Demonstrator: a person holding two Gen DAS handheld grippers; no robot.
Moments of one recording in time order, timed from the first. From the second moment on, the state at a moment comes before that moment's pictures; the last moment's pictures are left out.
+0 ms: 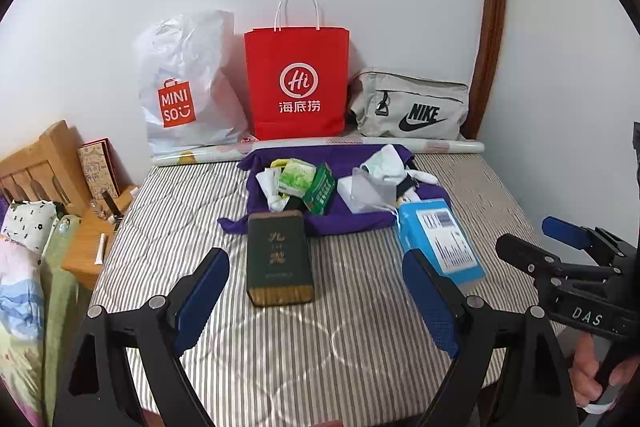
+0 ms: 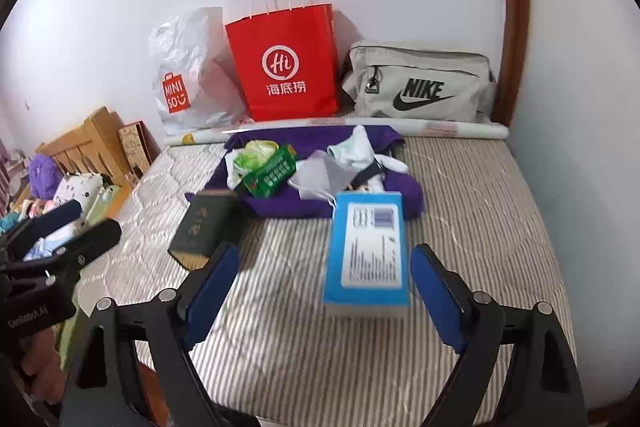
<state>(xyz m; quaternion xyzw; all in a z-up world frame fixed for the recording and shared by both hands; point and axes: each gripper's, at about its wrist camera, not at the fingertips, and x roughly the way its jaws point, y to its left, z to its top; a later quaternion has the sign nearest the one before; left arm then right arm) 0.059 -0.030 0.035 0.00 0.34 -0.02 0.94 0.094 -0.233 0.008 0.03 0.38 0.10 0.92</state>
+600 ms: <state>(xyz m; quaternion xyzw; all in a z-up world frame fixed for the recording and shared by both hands) -0.006 -0.038 0.032 0.00 0.32 -0.02 0.95 0.018 -0.242 0.009 0.02 0.35 0.08 0.93</state>
